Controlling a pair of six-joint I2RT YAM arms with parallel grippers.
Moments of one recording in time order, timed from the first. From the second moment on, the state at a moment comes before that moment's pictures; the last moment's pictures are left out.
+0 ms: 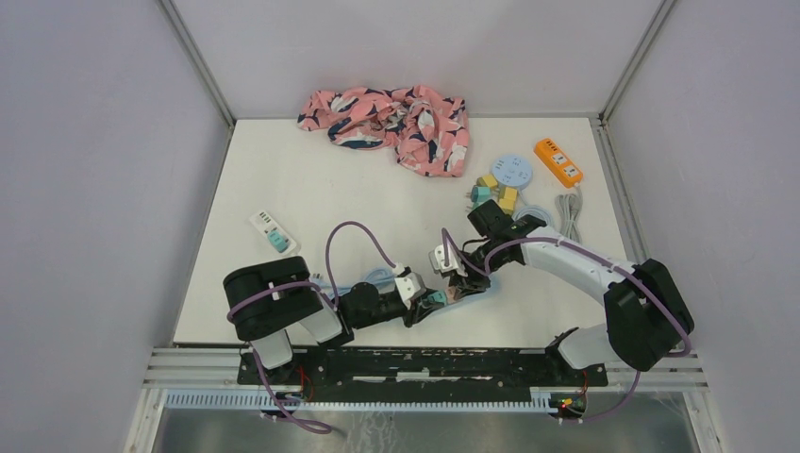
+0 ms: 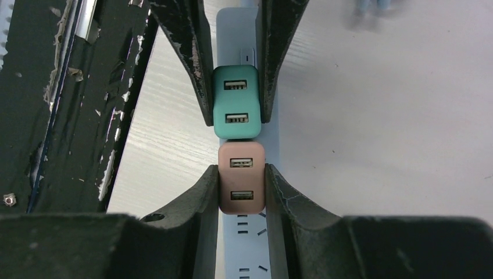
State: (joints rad) left arm -1.13 1.72 0.23 1.38 0.11 -0.04; right arm 0.60 1.41 0.86 -0.73 -0.78 -1.15
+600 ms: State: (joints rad) left arm -1.13 1.72 0.23 1.41 0.11 -0.04; right arm 0.55 1.41 0.87 -0.82 -0.86 -1.32
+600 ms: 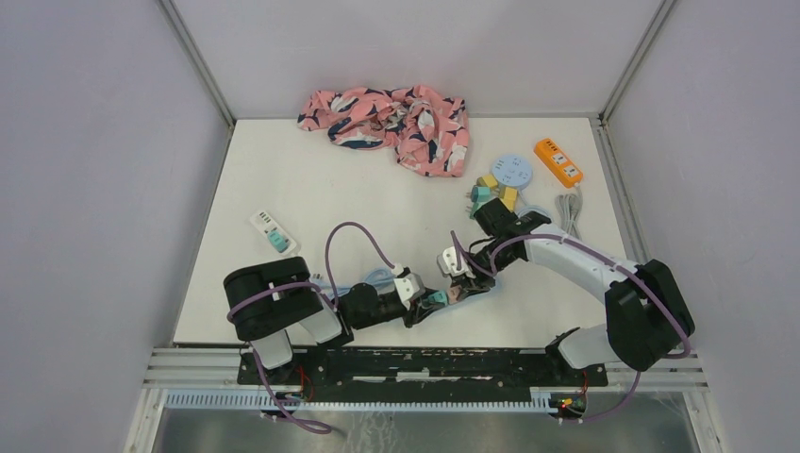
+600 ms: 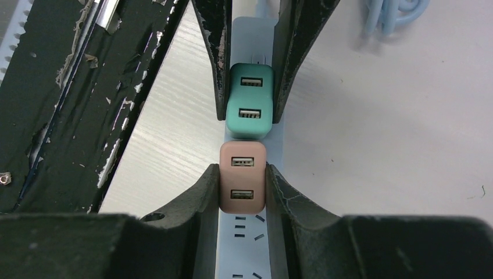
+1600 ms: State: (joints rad) left arm -1.13 1.72 0.23 1.41 0.11 -0.04; right arm 0.55 1.38 0.85 -0.79 -0.89 -1.28
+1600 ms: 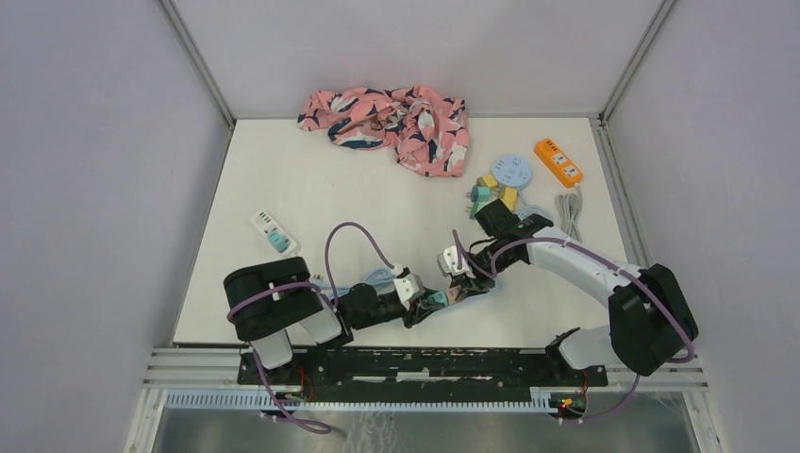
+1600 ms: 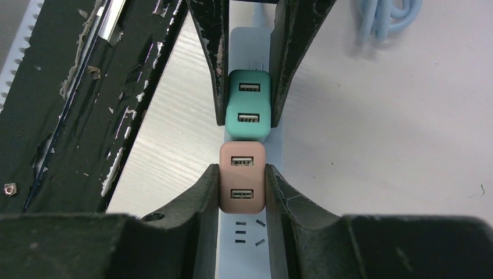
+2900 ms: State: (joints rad) left arm -1.13 1.73 0.22 1.43 0.11 -0.04; right arm 0.55 1.39 0.84 -0.69 -0.83 -1.01
